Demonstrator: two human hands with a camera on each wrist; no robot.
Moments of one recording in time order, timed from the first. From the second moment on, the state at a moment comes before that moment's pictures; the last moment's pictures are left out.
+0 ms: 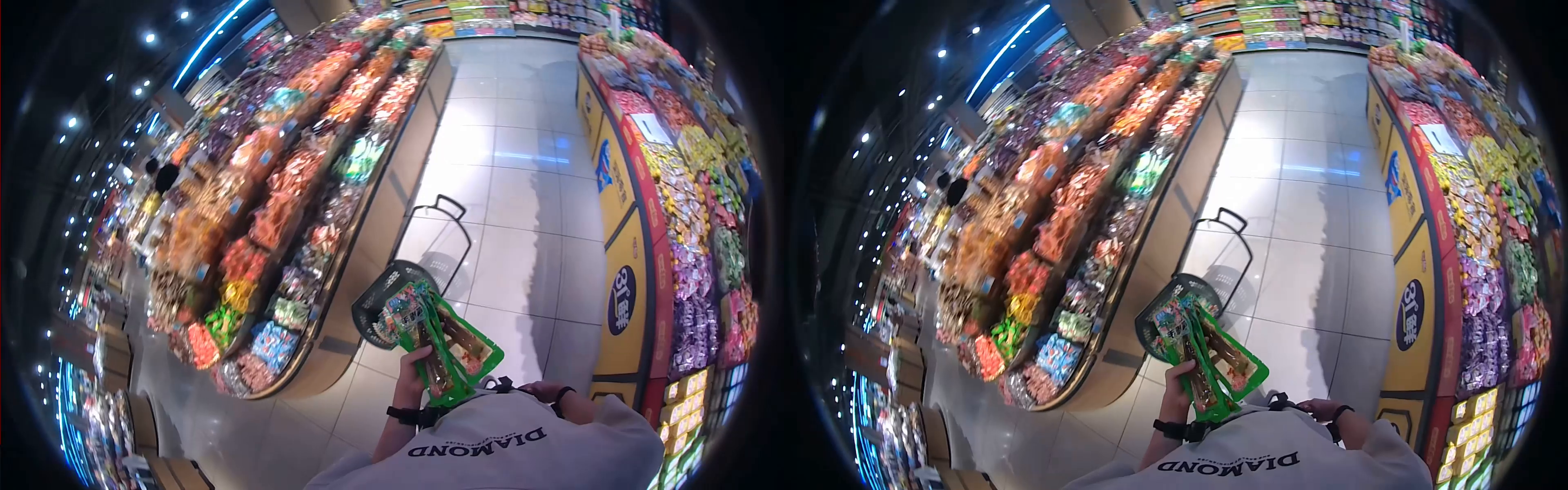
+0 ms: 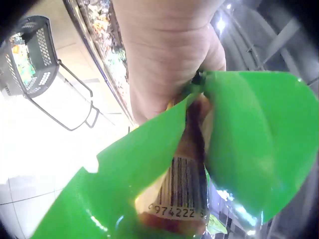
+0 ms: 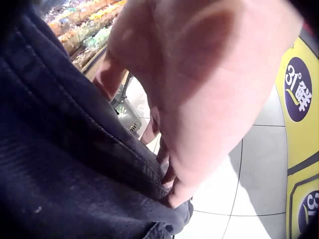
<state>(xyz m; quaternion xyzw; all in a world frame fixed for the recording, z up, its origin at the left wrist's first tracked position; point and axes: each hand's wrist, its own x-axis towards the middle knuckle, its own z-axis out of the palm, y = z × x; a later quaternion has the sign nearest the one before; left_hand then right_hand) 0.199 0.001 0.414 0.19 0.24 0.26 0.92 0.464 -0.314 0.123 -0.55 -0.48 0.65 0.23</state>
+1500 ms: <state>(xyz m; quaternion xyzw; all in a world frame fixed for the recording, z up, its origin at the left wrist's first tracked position) 0.509 0.173 0.442 0.03 0.30 0.68 0.67 1.420 0.306 0.432 -0.62 -0.65 -0.14 0.42</state>
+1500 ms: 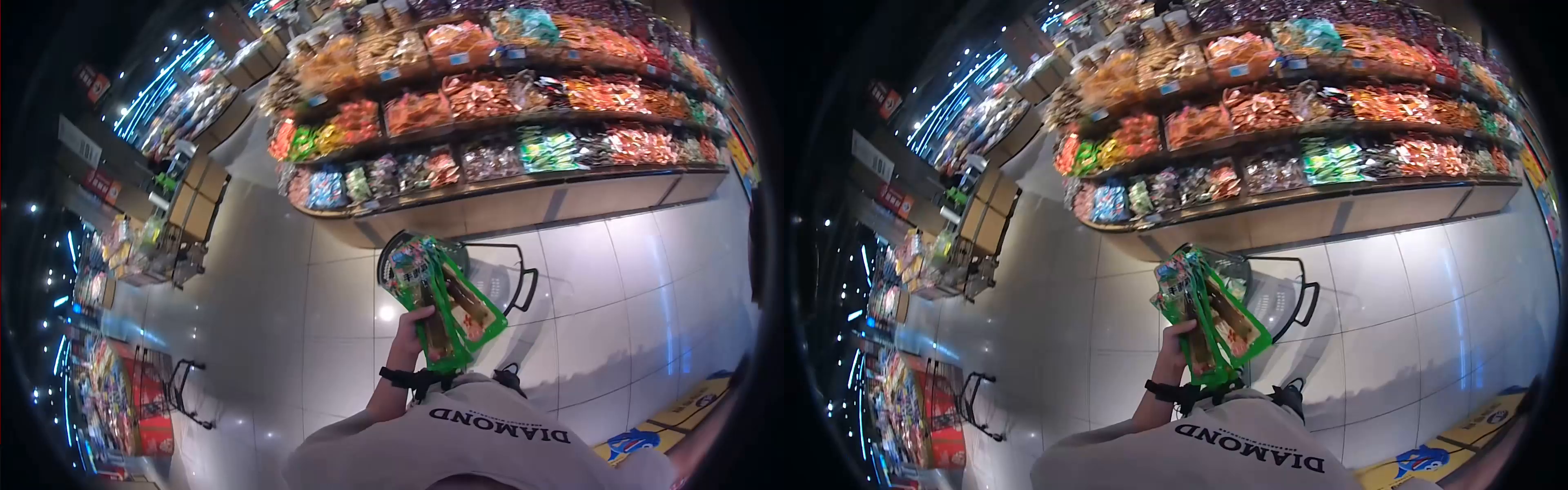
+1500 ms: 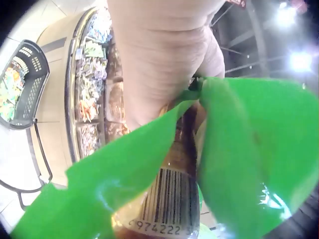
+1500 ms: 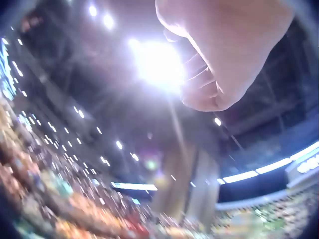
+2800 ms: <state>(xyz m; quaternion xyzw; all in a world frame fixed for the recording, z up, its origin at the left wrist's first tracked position) -0.163 -0.107 0.448 0.07 0.34 0.84 0.41 0.629 0.204 0.568 -0.25 -0.81 0.23 0.47</state>
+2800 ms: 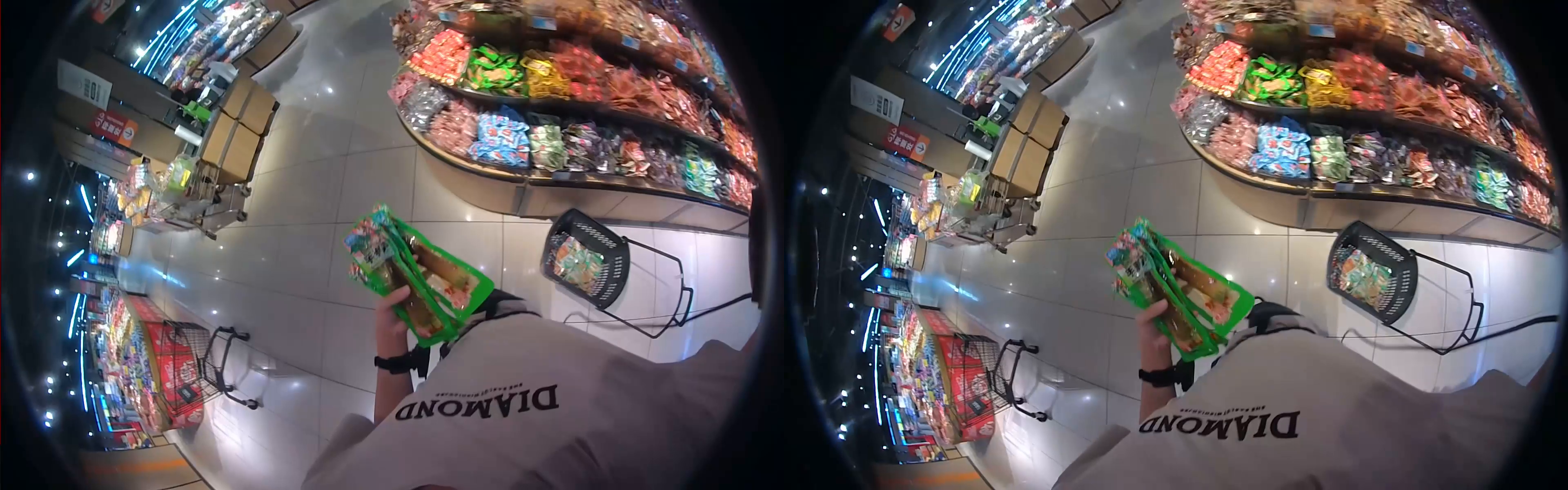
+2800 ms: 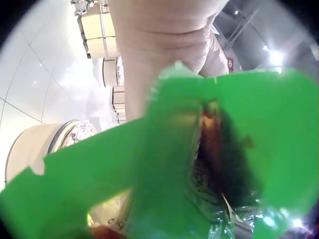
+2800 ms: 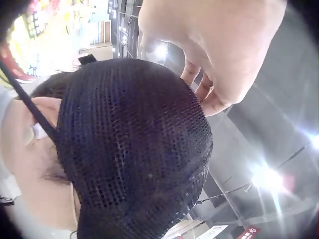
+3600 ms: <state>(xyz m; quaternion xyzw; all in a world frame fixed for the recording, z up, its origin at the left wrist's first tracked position) -0.702 0.066 0.451 0.13 0.25 0.68 0.67 -0.041 0.018 0.655 -0.11 -0.77 0.15 0.61</state>
